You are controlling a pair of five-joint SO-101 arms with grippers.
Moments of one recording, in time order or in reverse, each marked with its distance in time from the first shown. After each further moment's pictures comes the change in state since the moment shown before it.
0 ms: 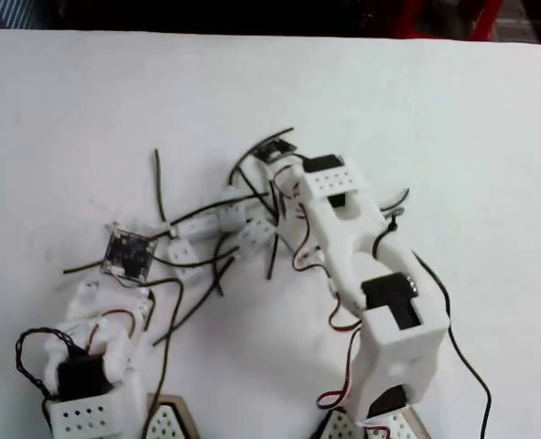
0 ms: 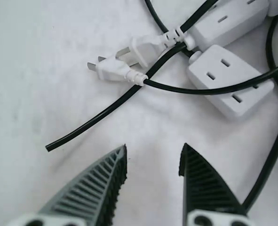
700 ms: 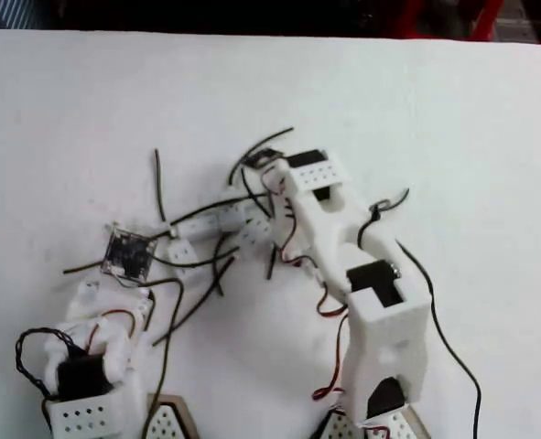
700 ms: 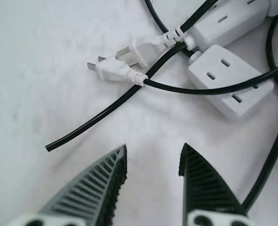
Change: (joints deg) left arm 0.0 0.0 0.0 0.0 0.0; right arm -2.1 6.7 -6.0 7.4 -0.2
